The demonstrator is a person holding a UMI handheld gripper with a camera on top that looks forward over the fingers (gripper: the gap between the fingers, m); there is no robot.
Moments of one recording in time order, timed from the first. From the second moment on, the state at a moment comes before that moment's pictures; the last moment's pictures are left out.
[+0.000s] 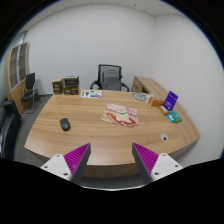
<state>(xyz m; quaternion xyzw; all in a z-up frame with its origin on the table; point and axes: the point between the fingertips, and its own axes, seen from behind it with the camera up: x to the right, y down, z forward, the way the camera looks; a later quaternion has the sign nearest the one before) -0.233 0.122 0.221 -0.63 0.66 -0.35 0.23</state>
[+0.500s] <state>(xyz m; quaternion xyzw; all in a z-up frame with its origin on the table) -0.214 0.152 0.203 -0.62 0.65 -0.35 0.25</state>
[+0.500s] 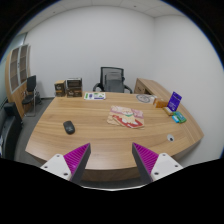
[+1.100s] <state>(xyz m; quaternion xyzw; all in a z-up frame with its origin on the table) -0.130 0.323 0.101 -0.63 0.62 -0.34 0.30</state>
